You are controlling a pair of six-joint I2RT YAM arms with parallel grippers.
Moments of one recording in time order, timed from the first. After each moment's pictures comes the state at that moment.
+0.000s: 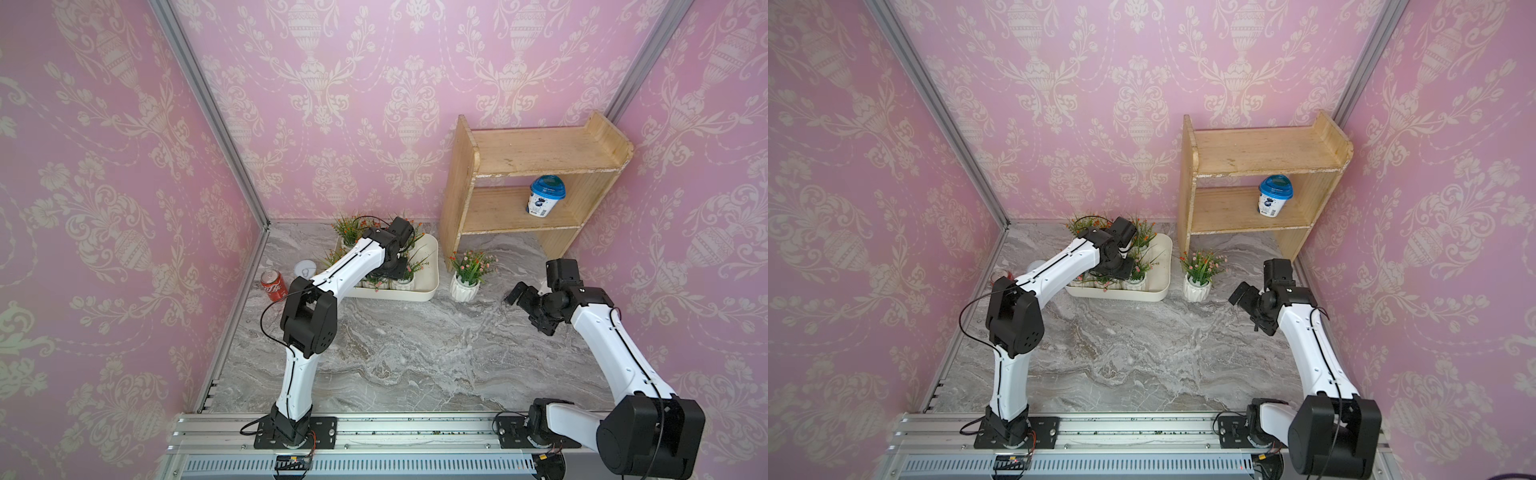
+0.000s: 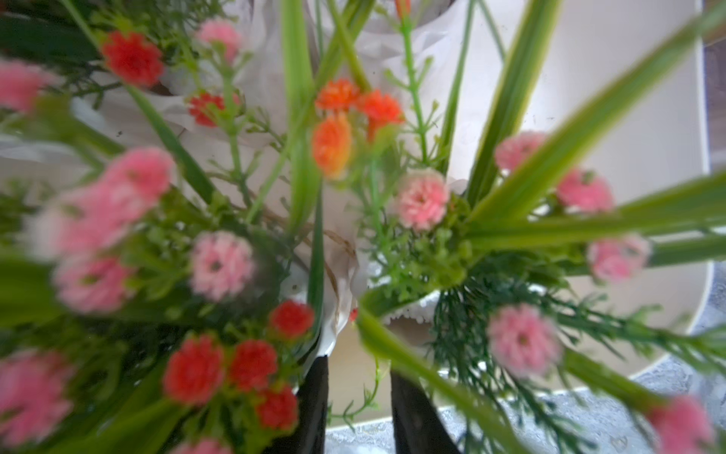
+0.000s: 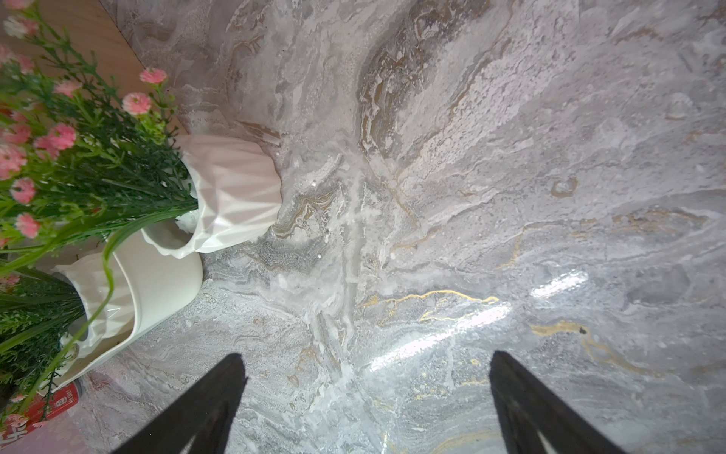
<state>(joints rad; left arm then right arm) -0.54 2.06 1.89 -1.06 -0.12 -0.30 -0.12 1.19 0.95 -0.89 -0.16 0.62</state>
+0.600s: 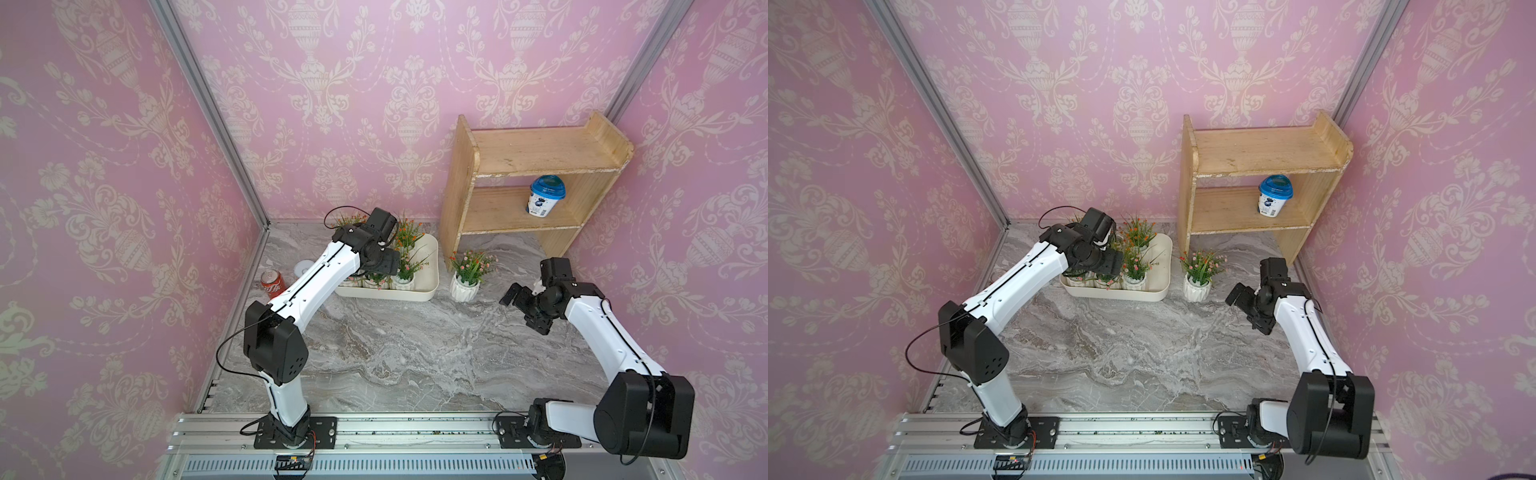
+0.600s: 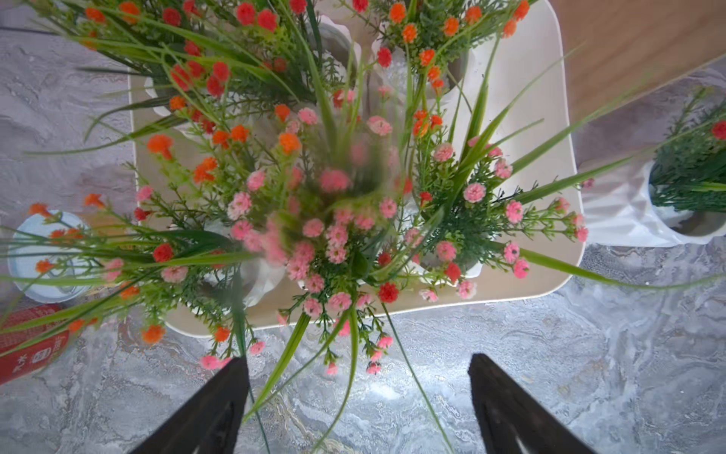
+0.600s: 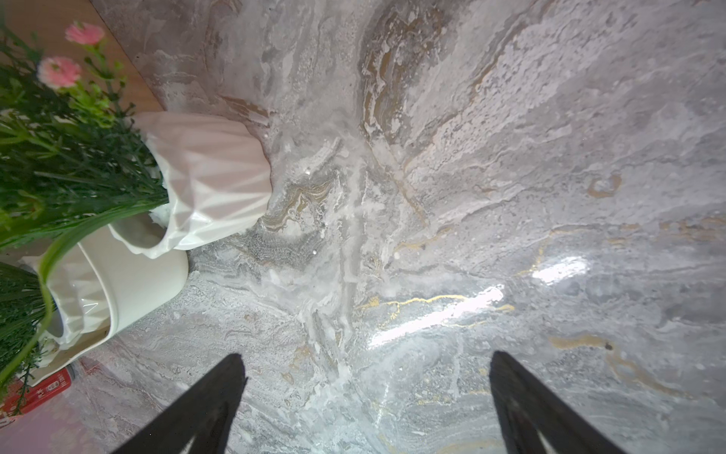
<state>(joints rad) -0.52 1.77 1.74 -1.05 -0.15 -0.35 -0.12 1.29 0.95 -0.86 -0.22 0.60</state>
